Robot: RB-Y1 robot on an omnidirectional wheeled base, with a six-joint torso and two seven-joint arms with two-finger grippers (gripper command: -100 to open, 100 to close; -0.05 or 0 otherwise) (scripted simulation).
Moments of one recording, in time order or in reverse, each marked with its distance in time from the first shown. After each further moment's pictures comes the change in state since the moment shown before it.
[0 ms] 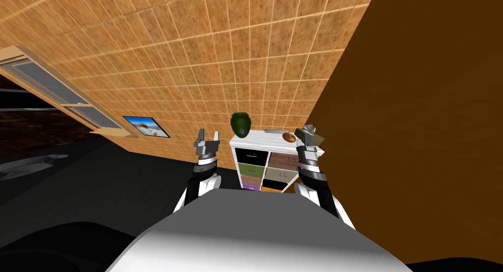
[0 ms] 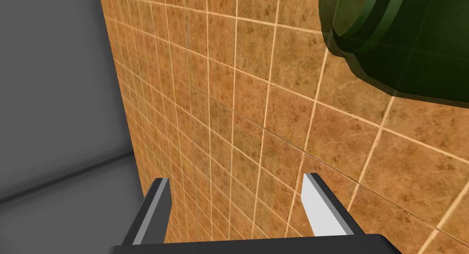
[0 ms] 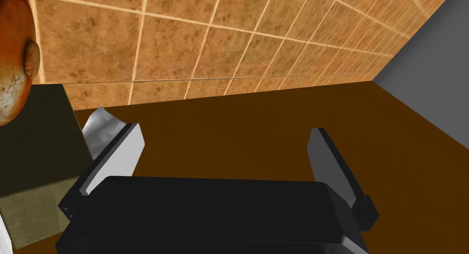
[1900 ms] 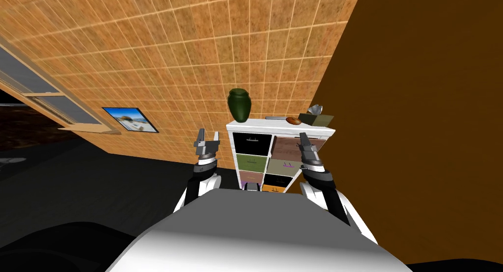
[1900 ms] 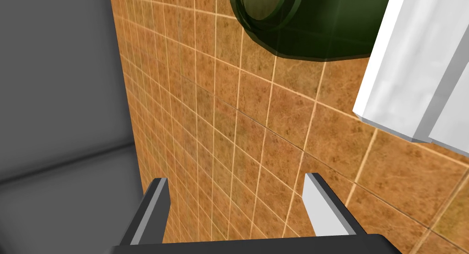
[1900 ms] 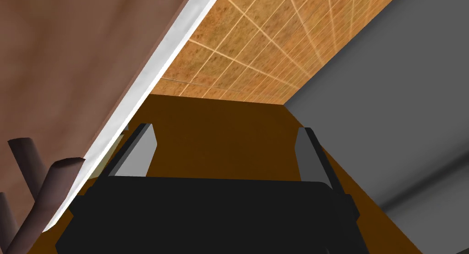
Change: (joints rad) left arm 0.000 0.000 0.000 0.000 0.000 0.000 0.000; right arm -0.035 -0.162 -0.045 -0.001 0.028 -0.104 0.177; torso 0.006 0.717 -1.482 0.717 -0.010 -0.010
